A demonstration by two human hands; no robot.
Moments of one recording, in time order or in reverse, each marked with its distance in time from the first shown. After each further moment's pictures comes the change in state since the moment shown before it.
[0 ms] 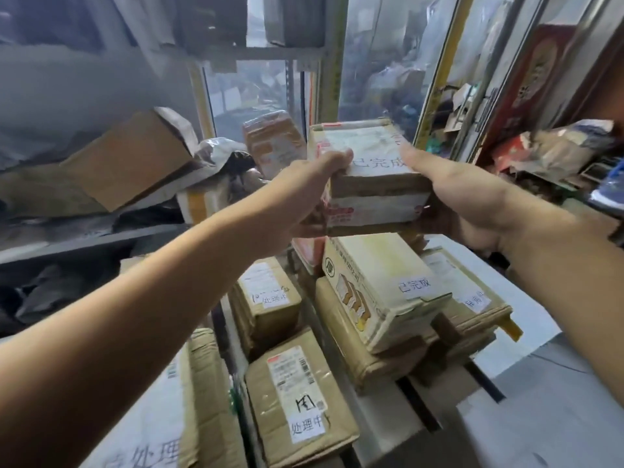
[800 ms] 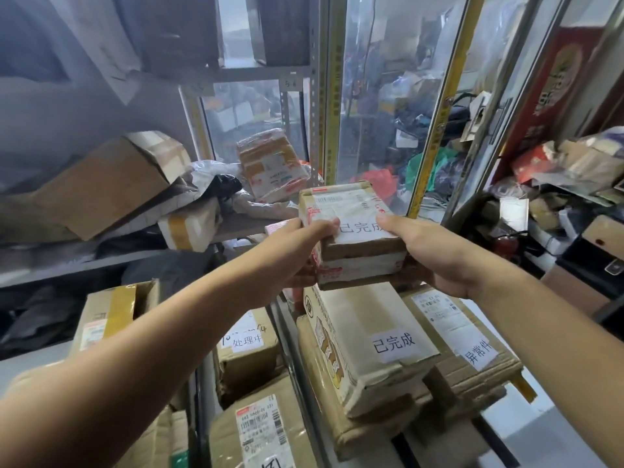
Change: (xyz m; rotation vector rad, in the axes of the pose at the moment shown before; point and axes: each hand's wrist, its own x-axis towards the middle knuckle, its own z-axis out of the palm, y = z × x) left_hand 0.086 -0.040 0.029 0.038 0.017 -0.095; right_hand 0.087 0.057 -0.052 0.009 -0.119 0.055
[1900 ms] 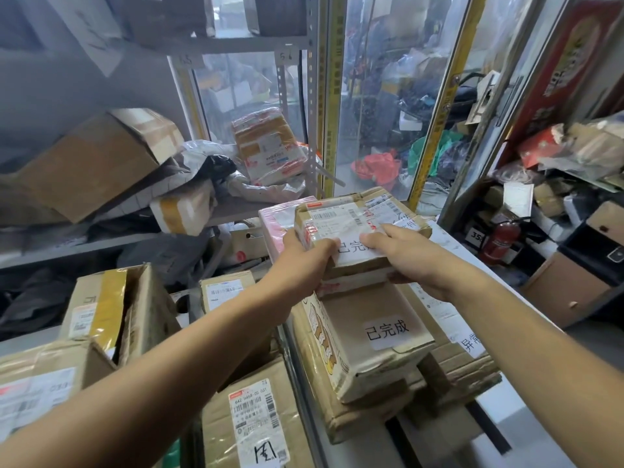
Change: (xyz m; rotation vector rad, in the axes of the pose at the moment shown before) left_hand 0.022 -0.050 0.032 0.007 0.260 -0.105; right_hand 0.035 0.055 -0.003 -0.191 0.014 -0.001
